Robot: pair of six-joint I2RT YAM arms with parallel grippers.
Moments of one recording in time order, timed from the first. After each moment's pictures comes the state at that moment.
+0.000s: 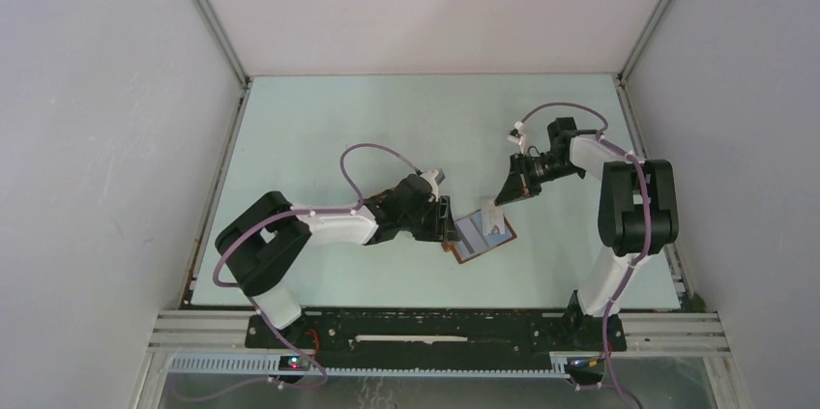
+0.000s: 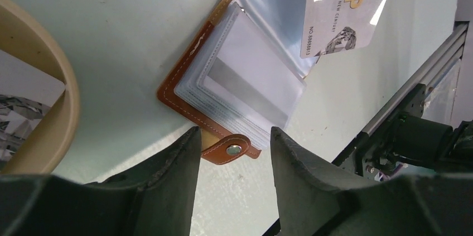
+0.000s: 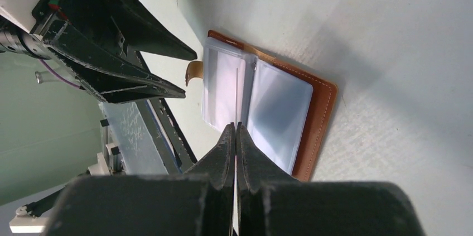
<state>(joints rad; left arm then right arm) -0.87 1.66 0.81 0.12 0.20 -0.75 0.04 1.82 1.15 -0.78 -0.97 -0.30</state>
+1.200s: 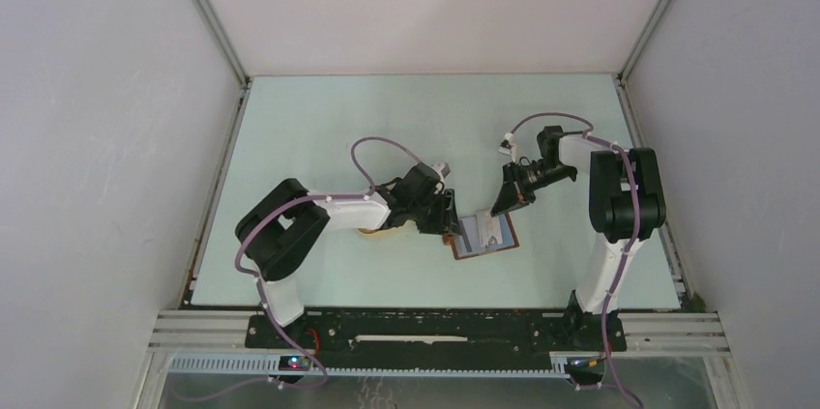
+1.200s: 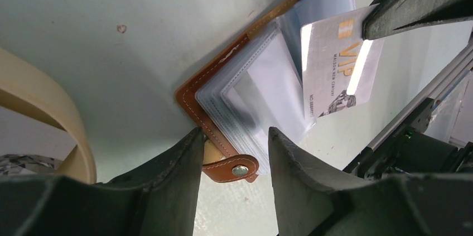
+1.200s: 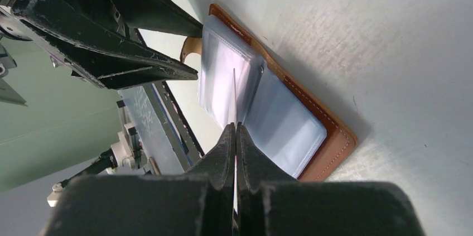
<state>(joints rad) -0.83 1.80 0.95 0.01 0.24 -0.74 0.07 1.94 1.18 -0.86 -0.97 -0.34</state>
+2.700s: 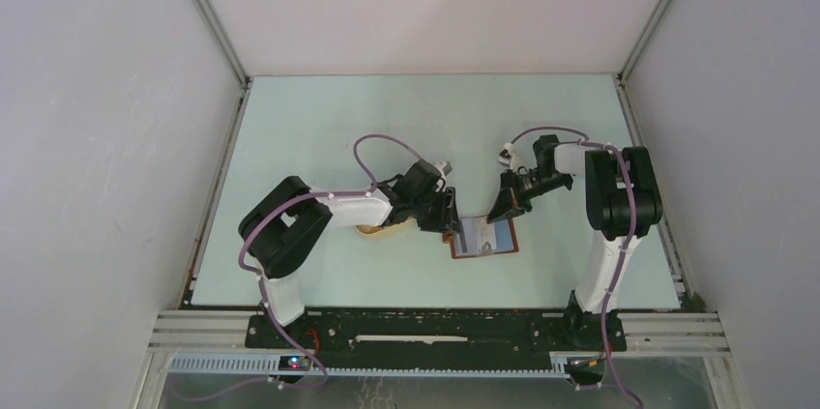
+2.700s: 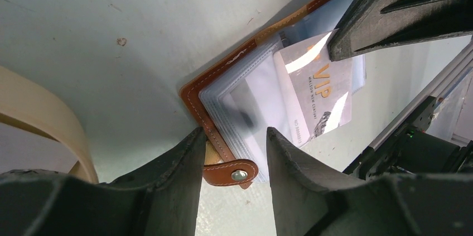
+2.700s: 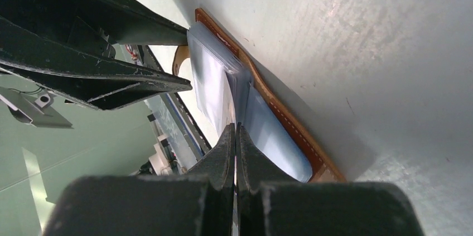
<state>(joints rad) -0.83 1.82 0.99 -0.02 0.26 -0.71 0.09 1.96 1.10 -0.74 -0.97 -0.13</state>
